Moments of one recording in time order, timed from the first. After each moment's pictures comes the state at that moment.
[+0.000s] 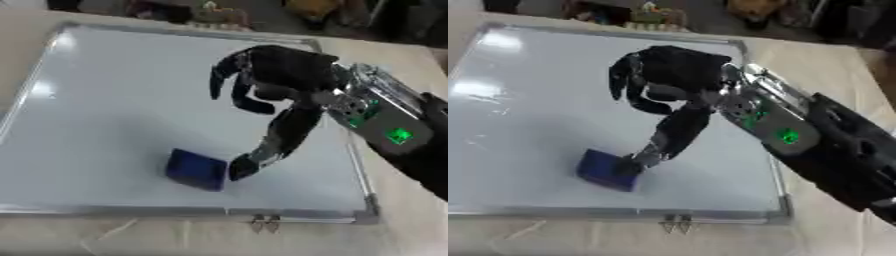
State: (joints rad) left arm -0.26 0.18 0.09 -1.98 0.26 -0.13 0.02; right arm -0.66 -0.73 0.49 -1.93 0.52 -0.16 0.38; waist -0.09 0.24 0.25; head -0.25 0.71
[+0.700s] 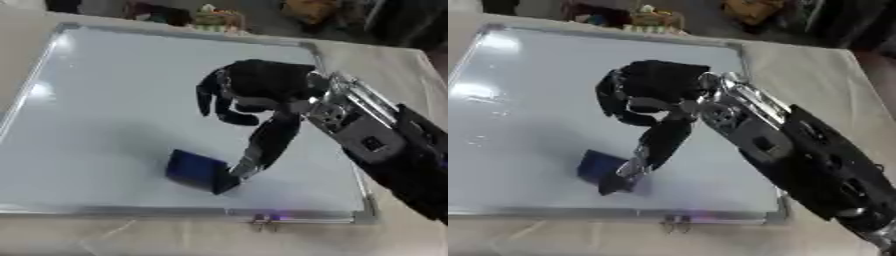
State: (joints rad) left arm -0.25 0.19 0.09 -1.98 0.26 -0.12 0.02; right arm -0.66 -0.59 0.48 -1.88 0.62 -0.19 0.52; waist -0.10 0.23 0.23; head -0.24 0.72
